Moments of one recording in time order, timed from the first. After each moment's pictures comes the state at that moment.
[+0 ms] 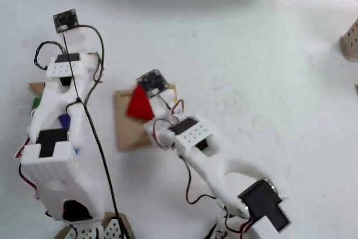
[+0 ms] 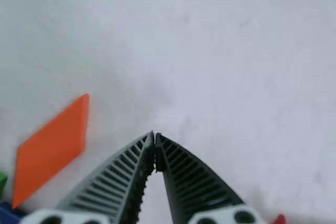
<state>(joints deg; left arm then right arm) -12.6 22.1 5.4 44.3 13.9 -37.8 -5.9 46.2 26.4 -0.7</state>
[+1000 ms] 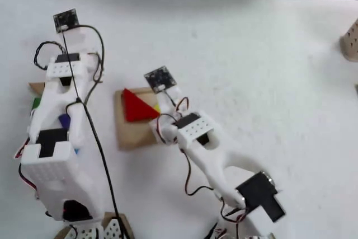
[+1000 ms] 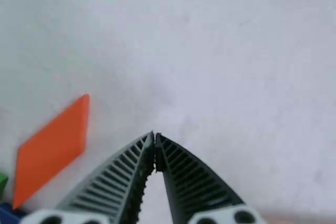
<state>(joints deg) -12.6 22.1 5.4 44.3 13.6 -35.2 -0.5 42.9 28.0 -0.7</state>
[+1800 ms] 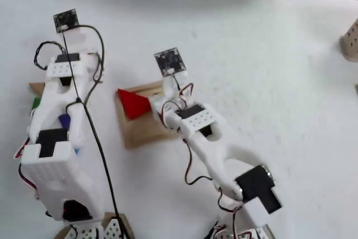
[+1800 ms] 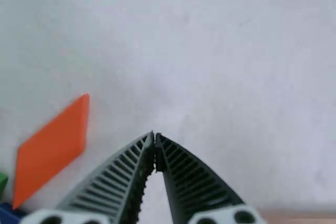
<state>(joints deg) -12.6 22.1 5.4 44.3 13.6 -31.5 2.9 38.7 14.2 -4.4</state>
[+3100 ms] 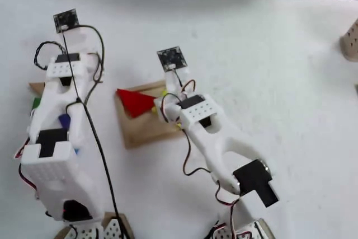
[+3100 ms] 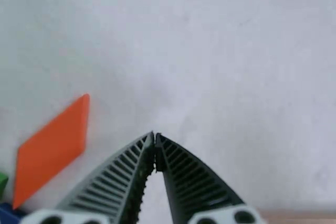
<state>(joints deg) -12.6 22.1 5.4 44.3 13.6 -30.4 4.6 32.4 30.4 -6.4</state>
